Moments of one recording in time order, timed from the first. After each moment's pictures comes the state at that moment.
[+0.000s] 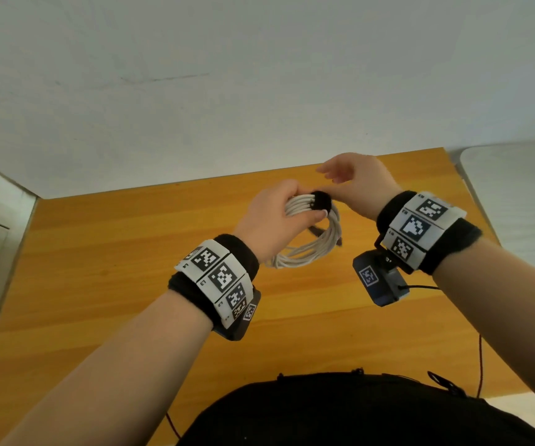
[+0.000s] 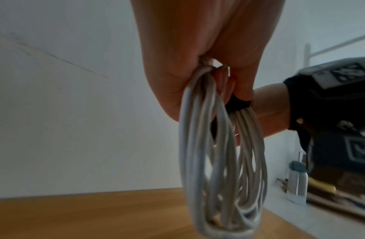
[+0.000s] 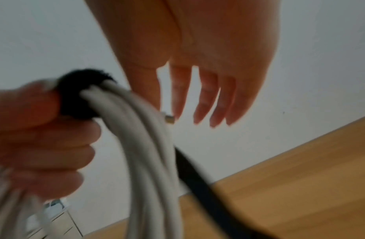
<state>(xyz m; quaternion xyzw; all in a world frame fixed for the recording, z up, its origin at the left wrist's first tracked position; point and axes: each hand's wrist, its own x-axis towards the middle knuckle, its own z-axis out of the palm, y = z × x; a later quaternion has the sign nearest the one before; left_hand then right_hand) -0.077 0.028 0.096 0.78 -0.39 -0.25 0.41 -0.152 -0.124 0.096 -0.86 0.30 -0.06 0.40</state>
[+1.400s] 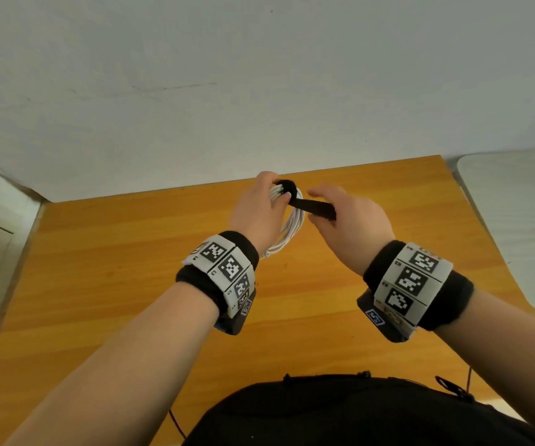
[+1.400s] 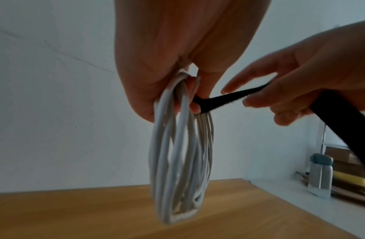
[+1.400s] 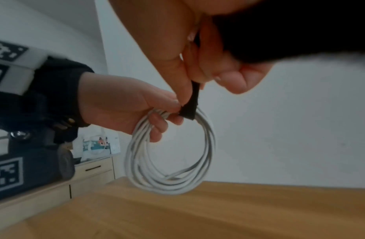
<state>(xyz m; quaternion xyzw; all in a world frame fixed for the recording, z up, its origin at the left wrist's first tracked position) -0.063 0.029 0.084 0.85 -0.33 -0.15 0.38 -0.181 -0.064 0.102 -0.93 0.26 -0.08 0.24</state>
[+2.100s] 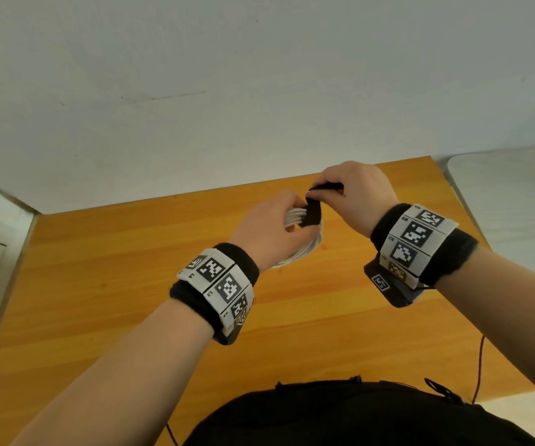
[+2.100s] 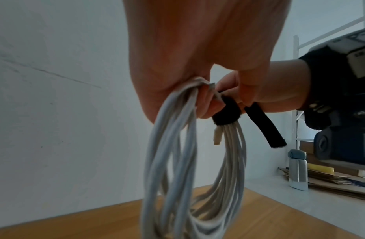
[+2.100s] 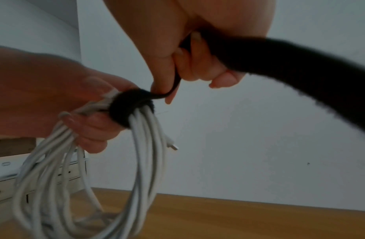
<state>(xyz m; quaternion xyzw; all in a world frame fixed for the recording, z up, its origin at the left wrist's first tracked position) -0.084 0.030 0.105 0.81 -0.43 -0.25 0.31 -0.165 -0.110 0.114 -0.94 0.21 -0.12 0.25</state>
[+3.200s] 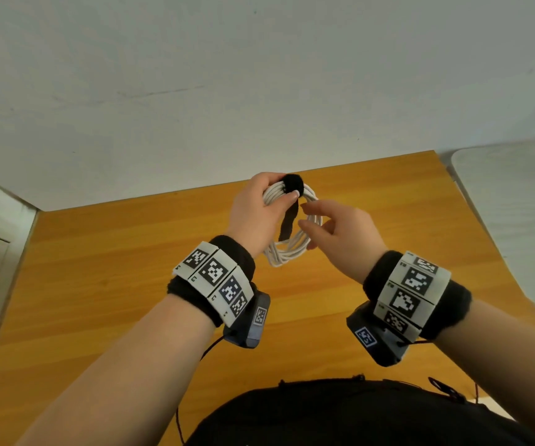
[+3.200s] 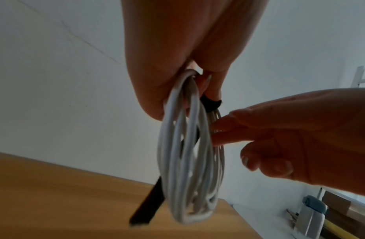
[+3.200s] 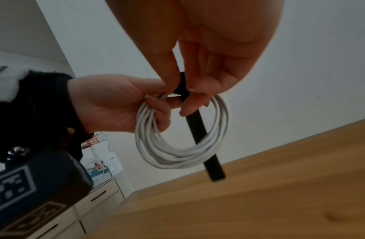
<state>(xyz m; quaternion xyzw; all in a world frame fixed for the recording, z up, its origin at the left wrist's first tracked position) -0.071 0.023 0.092 0.78 -0.31 -0.20 0.50 -0.188 -0.066 0.088 -0.85 0.29 -0.09 0.43</state>
